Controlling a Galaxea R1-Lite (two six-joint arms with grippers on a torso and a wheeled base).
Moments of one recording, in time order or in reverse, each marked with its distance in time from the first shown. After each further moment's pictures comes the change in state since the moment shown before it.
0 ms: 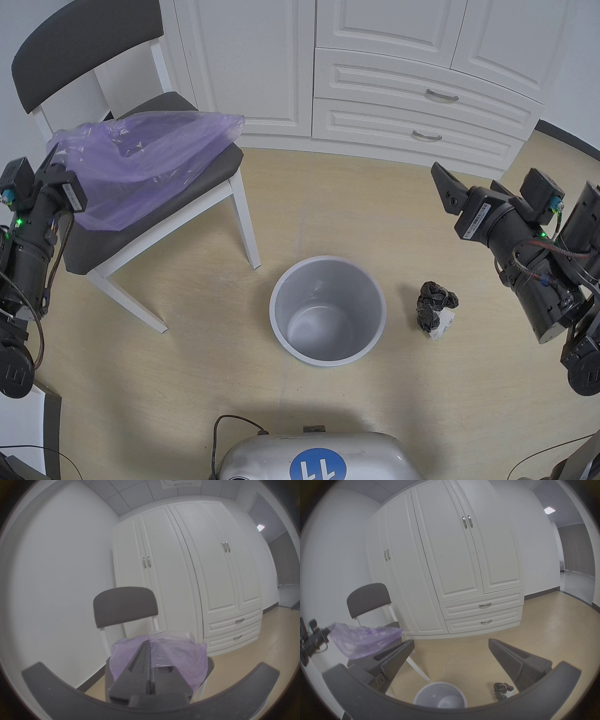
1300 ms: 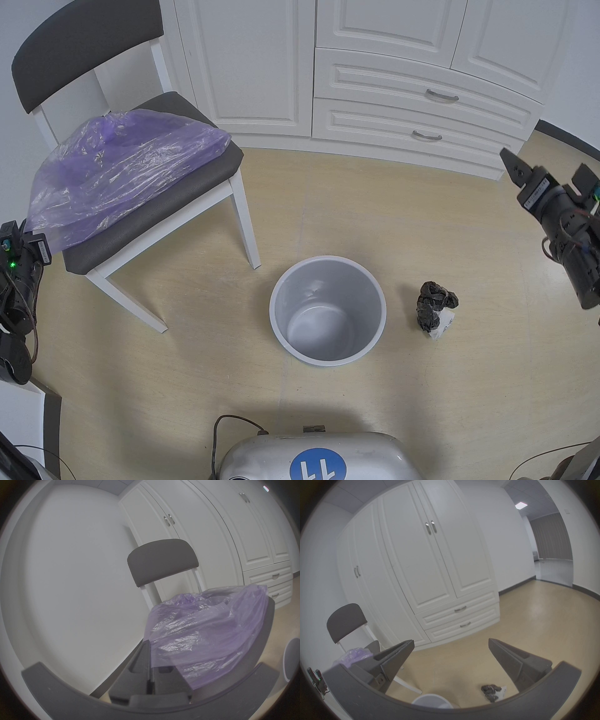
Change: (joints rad) left arm 0.512 0.221 0.113 -0.046 -0.104 -0.106; right arm -0.235 -0.145 -0.005 0.182 0.013 0.222
